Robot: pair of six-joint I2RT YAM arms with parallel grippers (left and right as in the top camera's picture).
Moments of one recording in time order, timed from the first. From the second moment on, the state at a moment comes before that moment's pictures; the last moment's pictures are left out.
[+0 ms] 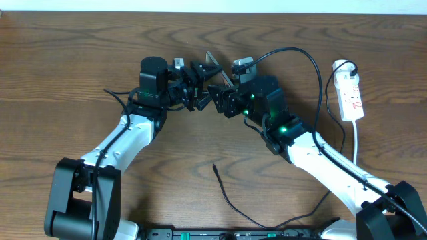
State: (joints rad) left arm -0.24 1.65 0.91 0.30 0.78 -1.56; right arm 0.58 1.53 0.93 0.17 -0.14 0.38
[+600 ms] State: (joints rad) left arm -0.24 1.65 0.91 0.30 0.78 -1.56; right arm 0.58 1.53 0.93 0.16 -0.14 0.39
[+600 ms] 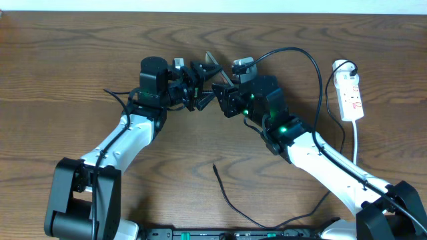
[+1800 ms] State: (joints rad) left arm -0.24 1.65 0.91 0.30 0.78 -1.57; right arm 0.58 1.53 0.93 0.16 -0.10 0.36
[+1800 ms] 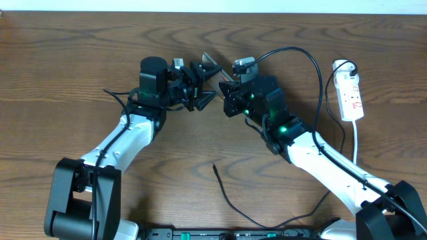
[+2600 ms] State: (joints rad) left arm -0.22 1.65 0.91 0.41 0.87 -1.57; right arm 0.55 1.53 0.93 0.21 -0.09 0.40
